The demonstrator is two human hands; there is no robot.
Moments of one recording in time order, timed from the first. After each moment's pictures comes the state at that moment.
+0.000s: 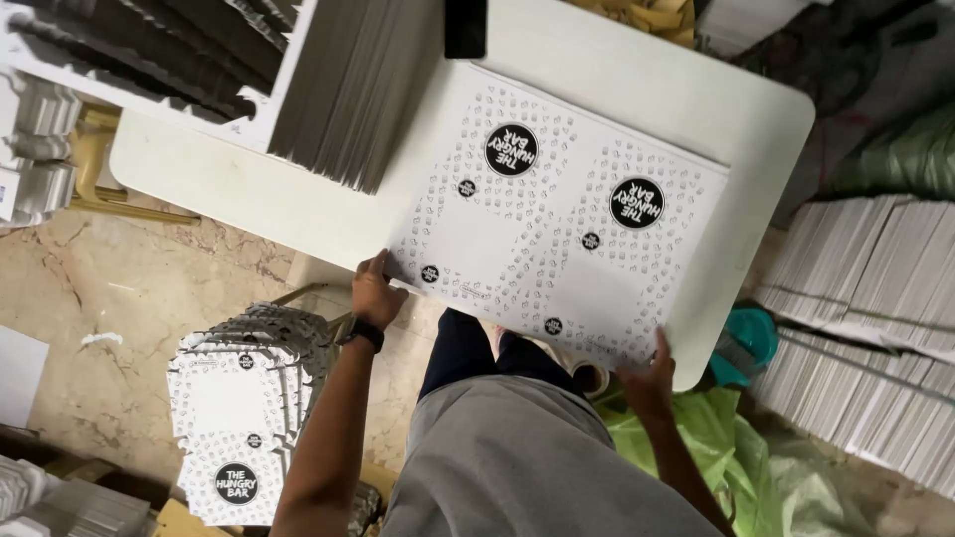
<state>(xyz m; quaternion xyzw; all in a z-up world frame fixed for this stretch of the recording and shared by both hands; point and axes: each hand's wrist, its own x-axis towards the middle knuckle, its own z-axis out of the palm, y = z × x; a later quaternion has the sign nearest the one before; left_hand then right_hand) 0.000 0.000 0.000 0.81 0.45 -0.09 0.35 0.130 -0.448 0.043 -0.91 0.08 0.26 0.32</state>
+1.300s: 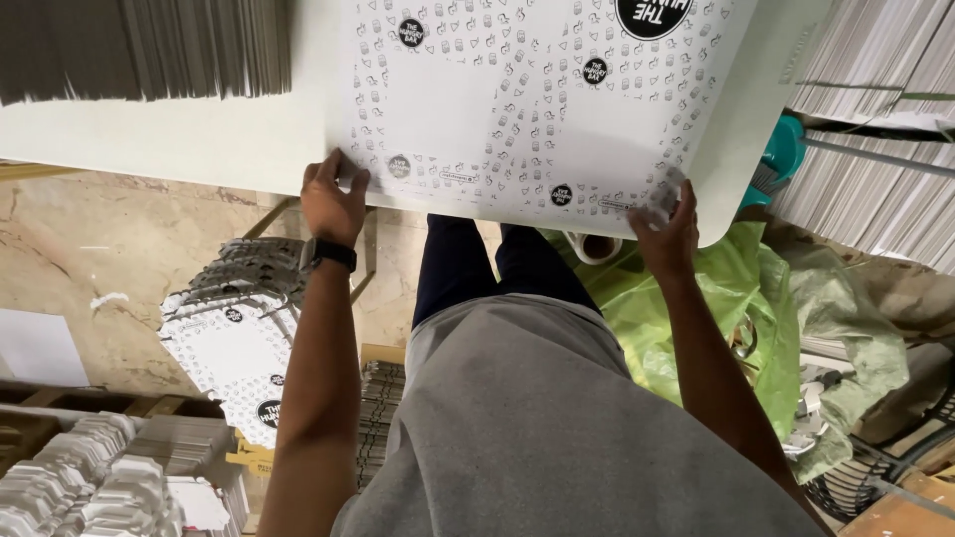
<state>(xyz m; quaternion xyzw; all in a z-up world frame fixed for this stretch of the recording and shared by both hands) 0.006 0.017 -0.045 0.89 0.34 0.03 0.31 0.141 -0.434 0.039 -0.89 0.11 0.25 0.38</state>
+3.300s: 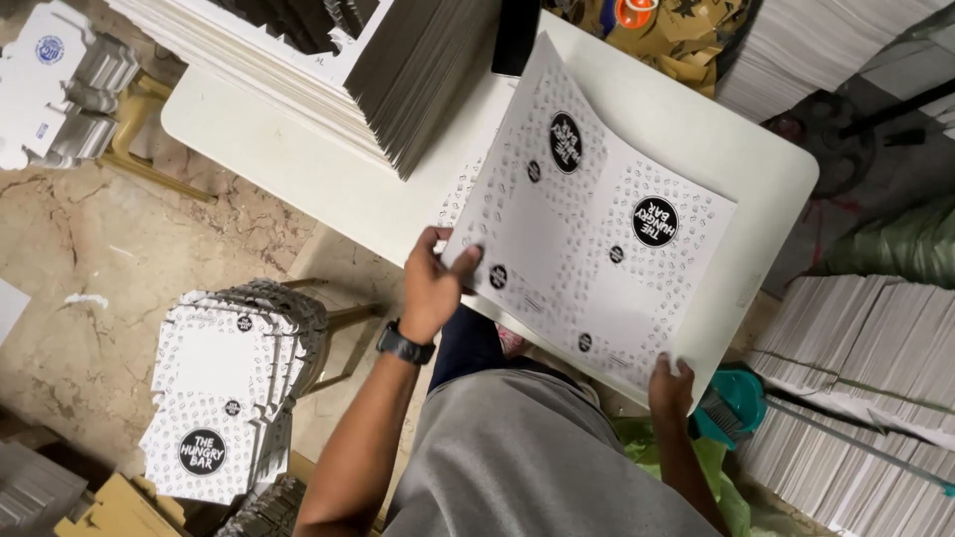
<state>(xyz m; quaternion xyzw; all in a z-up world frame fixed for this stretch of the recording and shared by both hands) 0.041 -0.100 0.198 0.59 0.41 0.17 0.68 0.167 -0.502 -0.049 -0.92 0.22 0.24 0.24</state>
